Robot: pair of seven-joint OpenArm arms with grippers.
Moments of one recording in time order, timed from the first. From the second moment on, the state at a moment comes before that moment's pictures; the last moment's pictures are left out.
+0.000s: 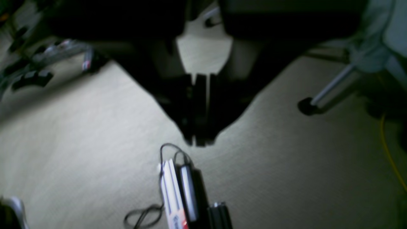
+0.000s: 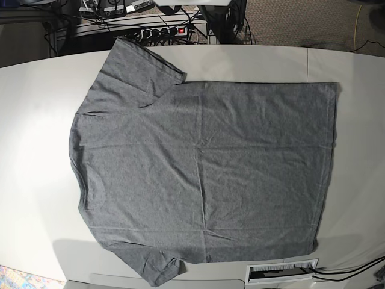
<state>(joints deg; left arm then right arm) 48.0 -22.4 16.8 61.8 -10.6 -11.9 1.4 -48.1 30.1 -4.1 68.0 0.8 1.1 -16.8</state>
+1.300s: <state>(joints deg) 72.9 -33.4 16.7 107.9 40.7 21.3 6.4 -69.8 34.3 17.8 113.1 -14.3 0.7 -22.3</state>
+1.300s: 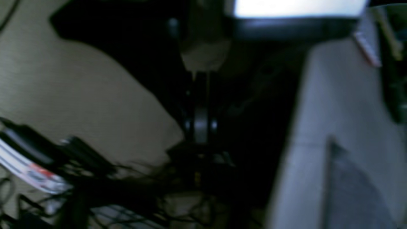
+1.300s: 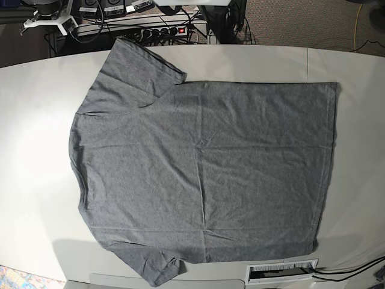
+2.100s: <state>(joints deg) 59.3 -37.5 16.7 121.3 49.4 23.8 14.3 -69.9 34.6 17.8 132.3 -26.3 1.0 -32.2</state>
